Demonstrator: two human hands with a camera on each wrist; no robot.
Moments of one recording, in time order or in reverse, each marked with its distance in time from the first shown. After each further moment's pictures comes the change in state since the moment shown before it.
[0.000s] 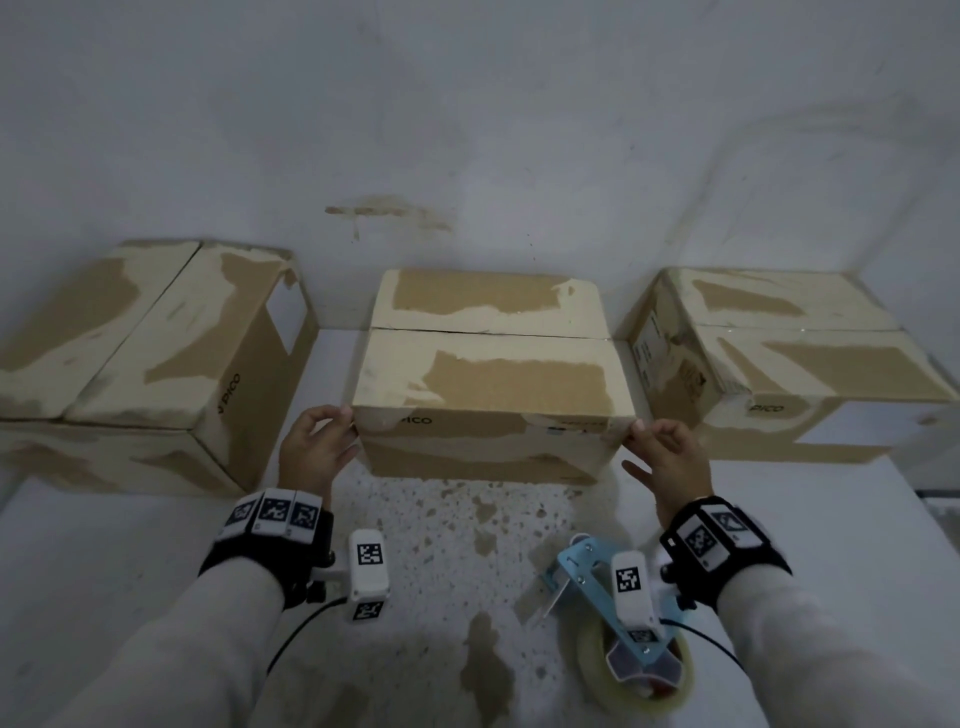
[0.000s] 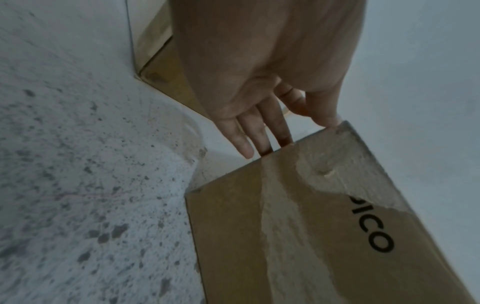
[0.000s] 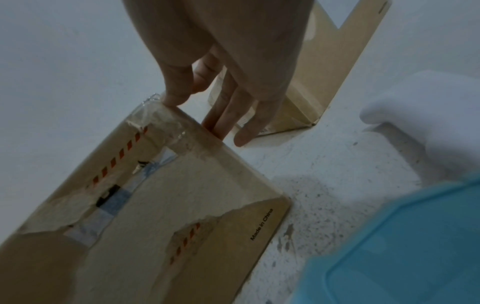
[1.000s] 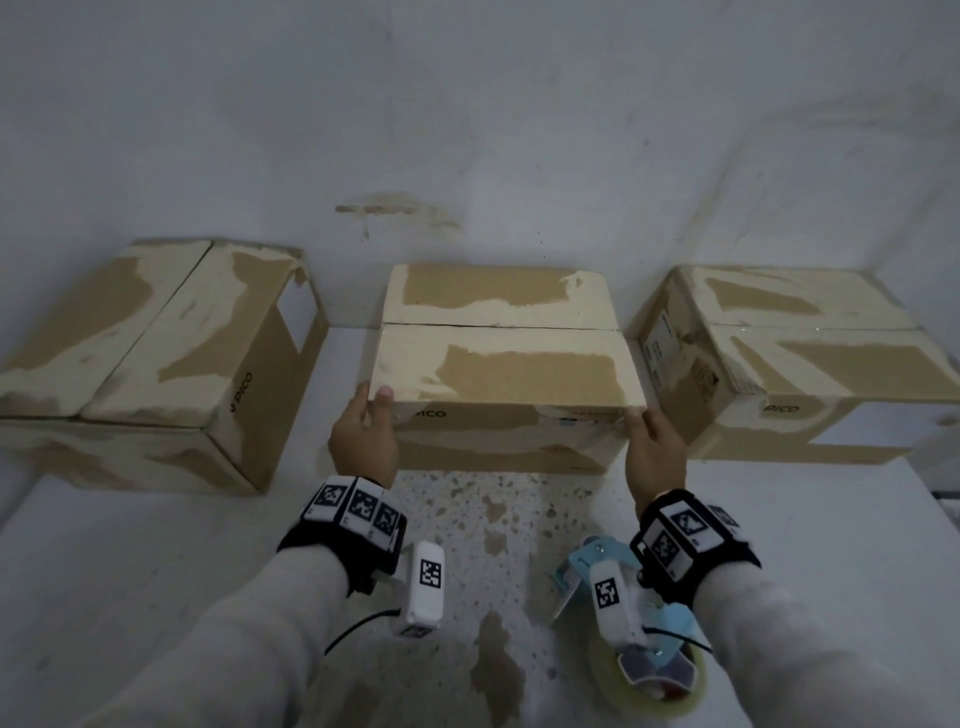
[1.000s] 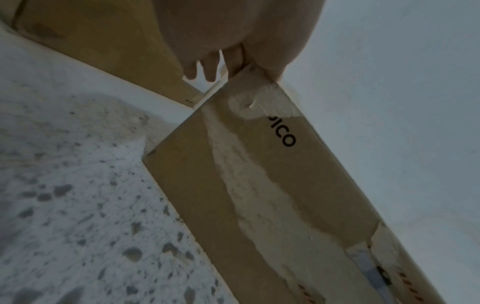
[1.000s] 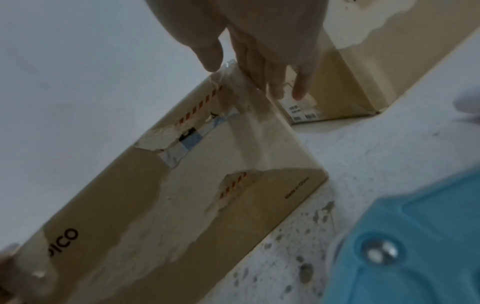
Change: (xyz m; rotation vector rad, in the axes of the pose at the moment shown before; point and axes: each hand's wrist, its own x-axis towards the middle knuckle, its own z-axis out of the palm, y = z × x) left_hand -0.023 0.004 0.044 0.449 0.161 0.256; right_hand -0.007 0.003 0.036 -0.402 0.087 -0.206
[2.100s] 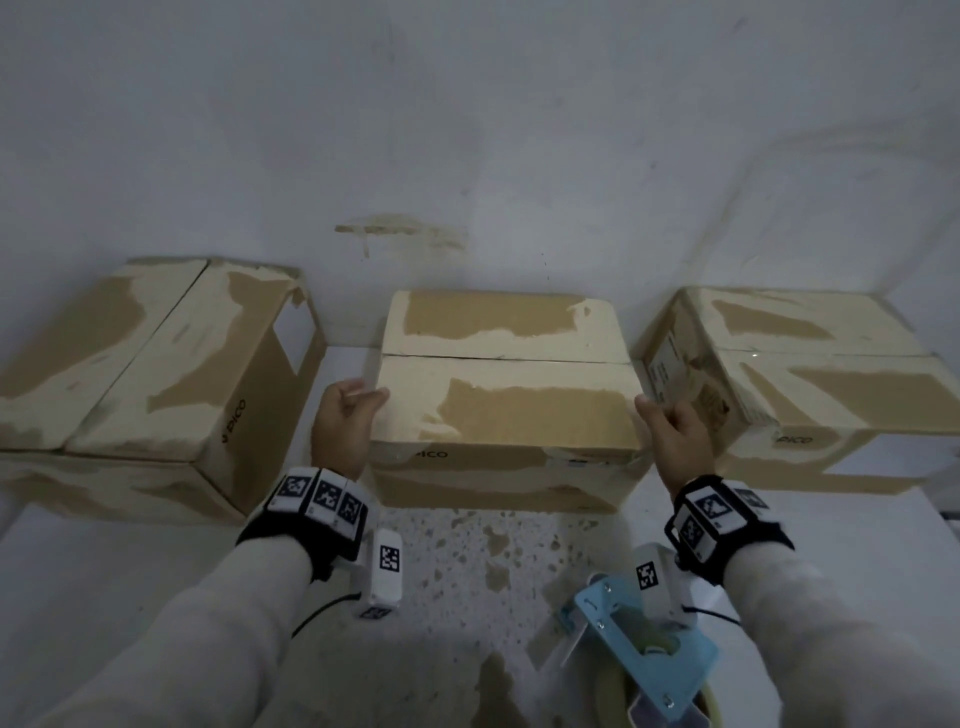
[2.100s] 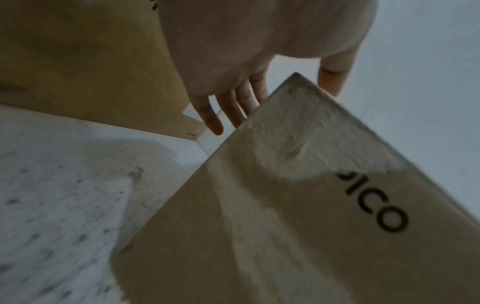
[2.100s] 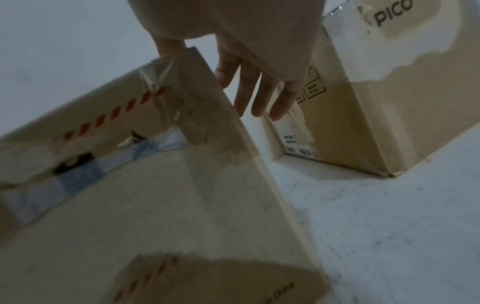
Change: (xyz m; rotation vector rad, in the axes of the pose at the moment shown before) left_hand 0.051 0.012 -0.006 -0.169 -0.104 -0.069; right_hand 0.048 -0.020 -0.009 0.007 -0.058 0.059
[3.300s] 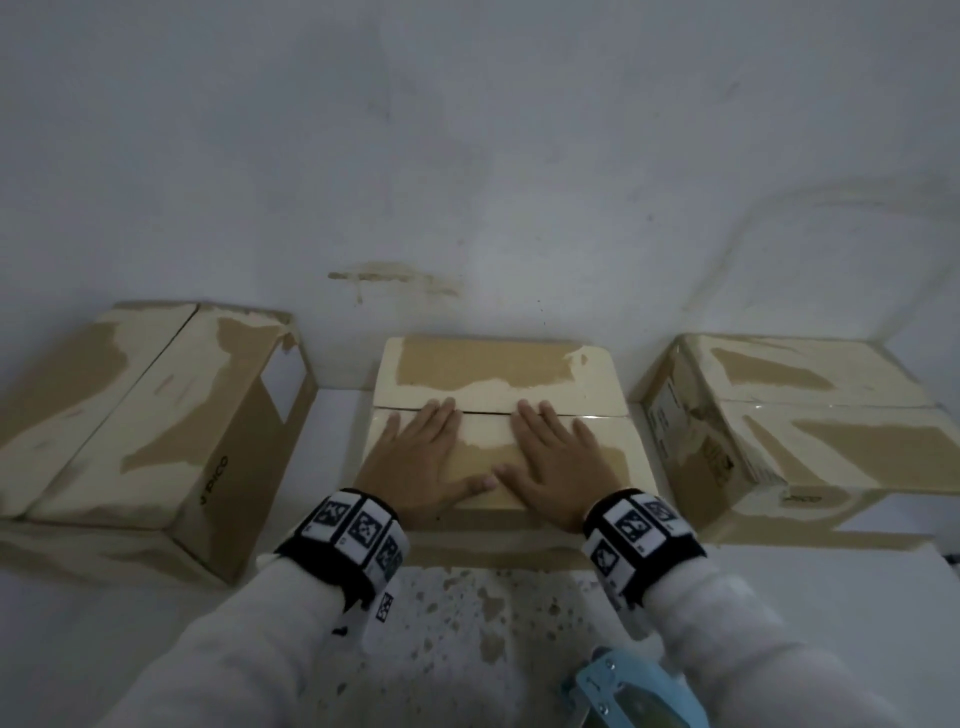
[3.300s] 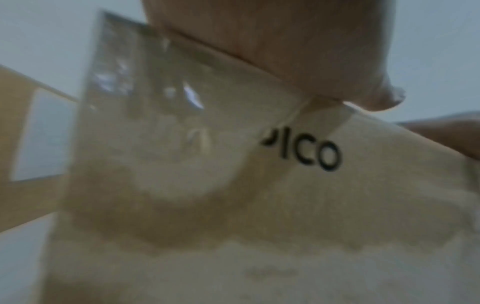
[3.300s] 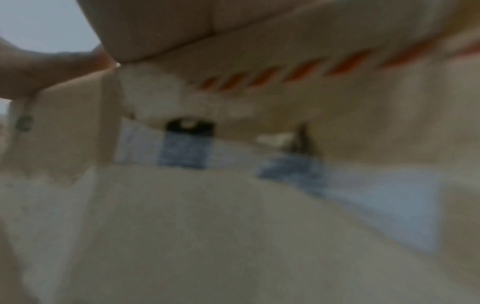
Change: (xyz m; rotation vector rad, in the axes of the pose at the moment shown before) left_hand 0.007 0.027 0.048 1.337 -0.676 0.568; right_hand -0.003 -0.049 0.080 -1.212 -0.644 -0.577
